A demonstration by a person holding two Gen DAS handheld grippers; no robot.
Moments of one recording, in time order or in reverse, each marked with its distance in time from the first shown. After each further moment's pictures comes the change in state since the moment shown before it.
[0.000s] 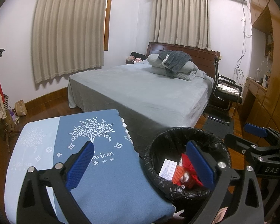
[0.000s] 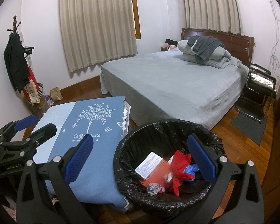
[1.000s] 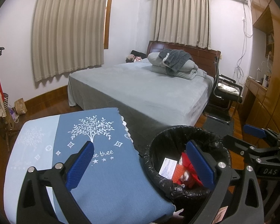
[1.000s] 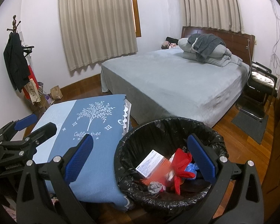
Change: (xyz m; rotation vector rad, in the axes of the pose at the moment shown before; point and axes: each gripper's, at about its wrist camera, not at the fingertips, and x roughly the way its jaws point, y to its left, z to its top) left arm -0.003 0.001 0.000 -0.003 0.005 -0.001; right arm -0.001 0.004 -0.002 0.000 0.005 0.002
